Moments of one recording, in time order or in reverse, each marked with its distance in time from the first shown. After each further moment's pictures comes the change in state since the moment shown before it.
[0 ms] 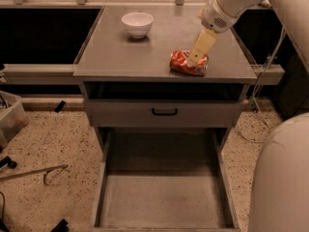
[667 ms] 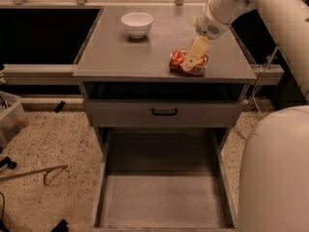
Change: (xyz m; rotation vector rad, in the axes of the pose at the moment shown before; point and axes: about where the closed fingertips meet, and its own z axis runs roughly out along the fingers) arm 0.004 0.001 0.032 -0.050 -0.001 0.014
